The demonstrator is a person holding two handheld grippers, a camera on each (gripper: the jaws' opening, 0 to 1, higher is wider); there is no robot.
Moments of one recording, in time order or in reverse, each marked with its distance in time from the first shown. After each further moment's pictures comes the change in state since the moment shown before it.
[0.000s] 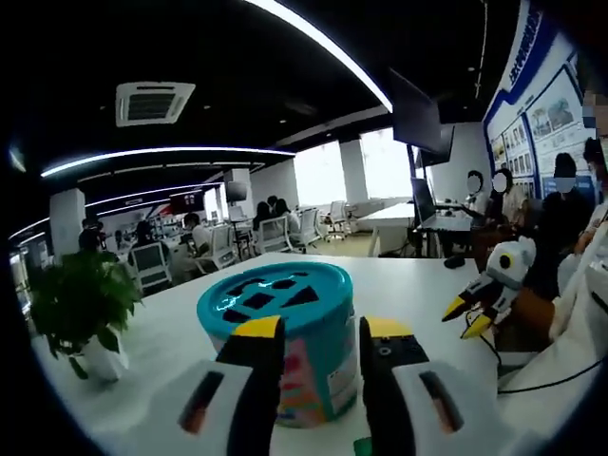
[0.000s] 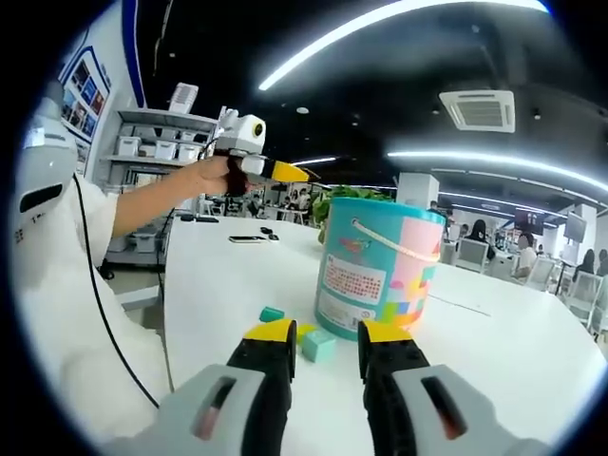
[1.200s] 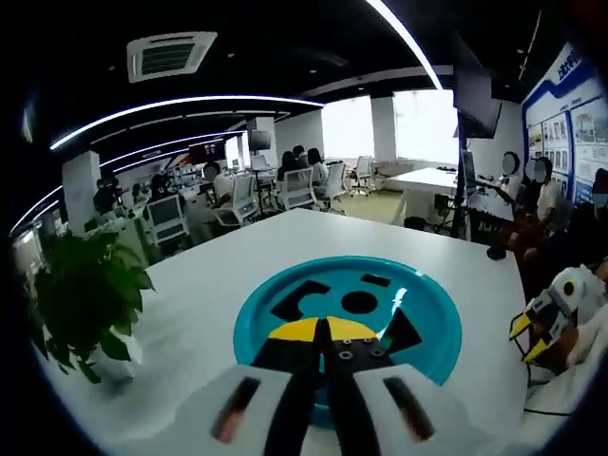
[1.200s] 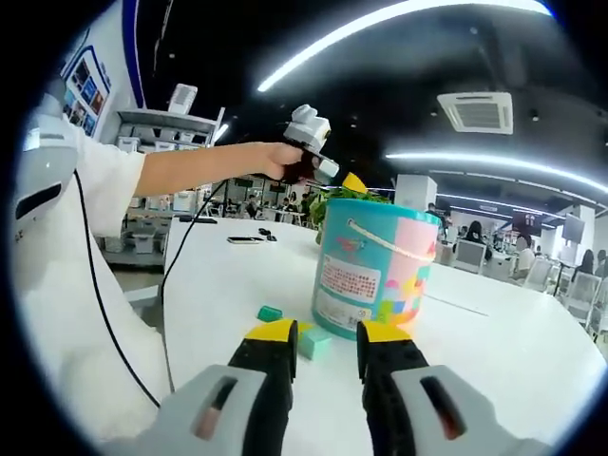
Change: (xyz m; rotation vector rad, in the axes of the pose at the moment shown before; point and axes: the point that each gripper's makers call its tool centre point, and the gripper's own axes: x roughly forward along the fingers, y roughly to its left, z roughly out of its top) left arm 0.089 0.081 0.014 -0.037 0.261 0.096; right arm -0.007 -0.002 -0.002 -0.001 -0.009 -0.003
